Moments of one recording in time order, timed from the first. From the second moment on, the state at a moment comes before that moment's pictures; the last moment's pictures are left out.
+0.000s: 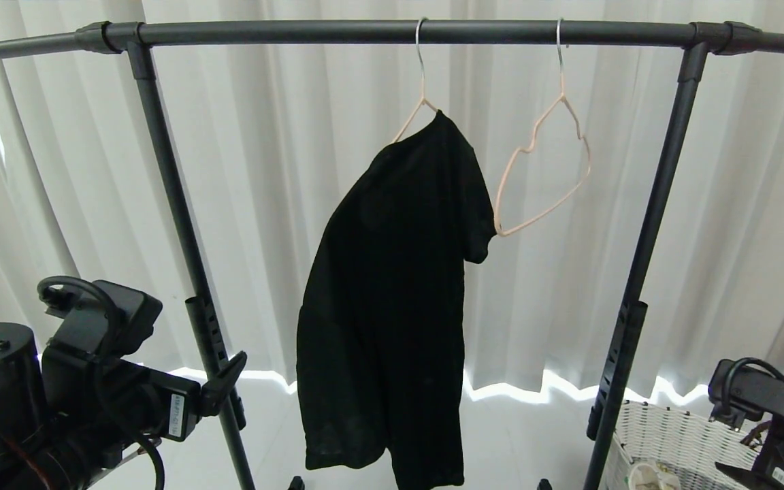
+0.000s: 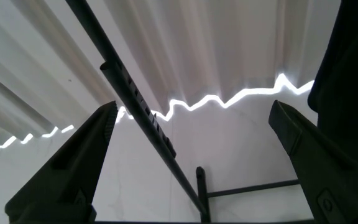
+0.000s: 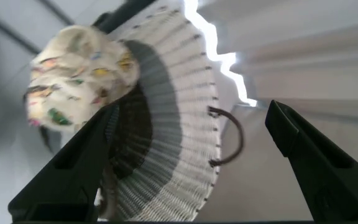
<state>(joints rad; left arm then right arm) -0.43 1.25 -0.31 -0.61 0.34 0.20 0.14 1.33 -0.44 -0.06 -0.09 -0.81</state>
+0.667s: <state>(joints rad) -0.45 1.25 -0.27 -0.61 0.34 0.20 0.22 1.82 -0.31 -0.58 -0.08 -0.76</state>
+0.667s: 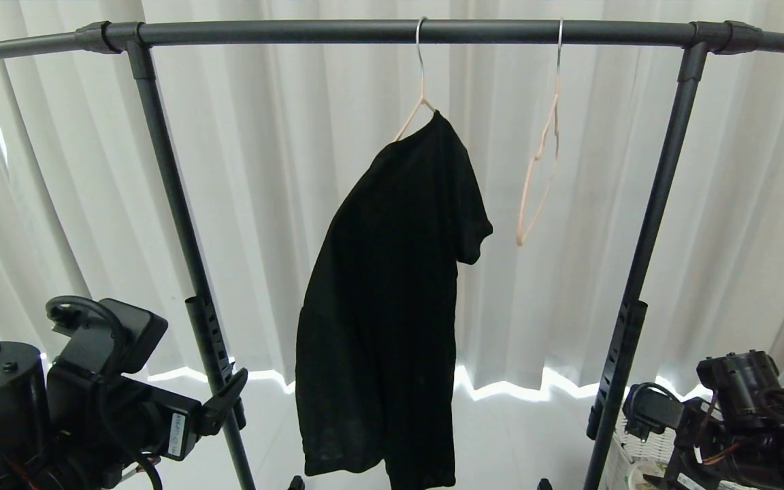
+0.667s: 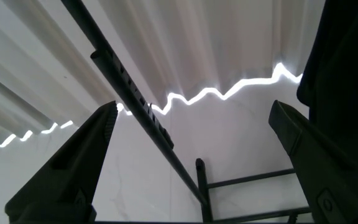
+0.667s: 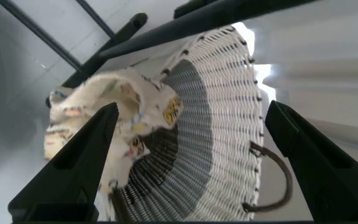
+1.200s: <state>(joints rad) -0.45 1.23 -0.24 -0.61 0.35 0.20 0.20 2.02 -0.32 -0.81 -0.18 -0.73</state>
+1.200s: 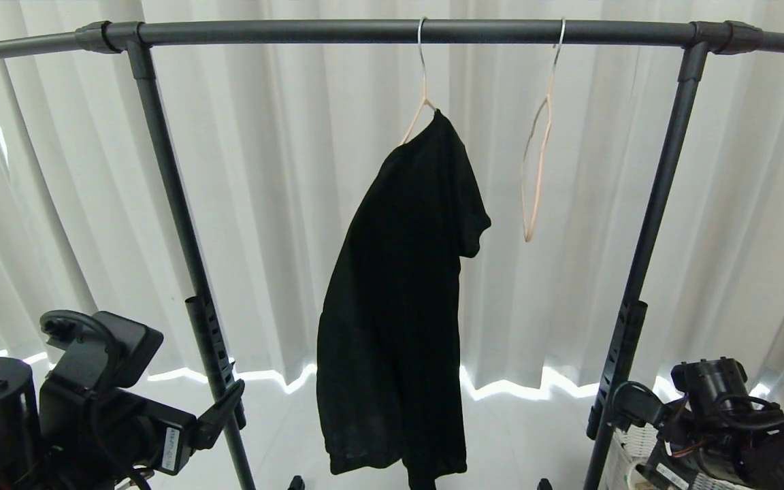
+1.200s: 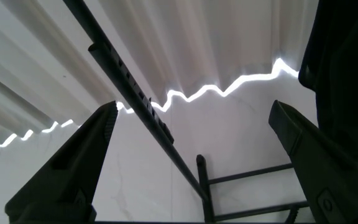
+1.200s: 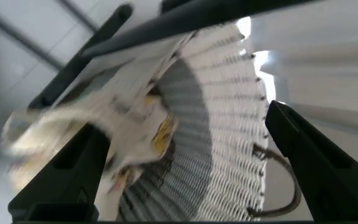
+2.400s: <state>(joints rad) -0.45 1.14 -0.23 -0.61 0.35 0.25 0.40 1.60 -0.29 -0.47 -0.22 -0.70</state>
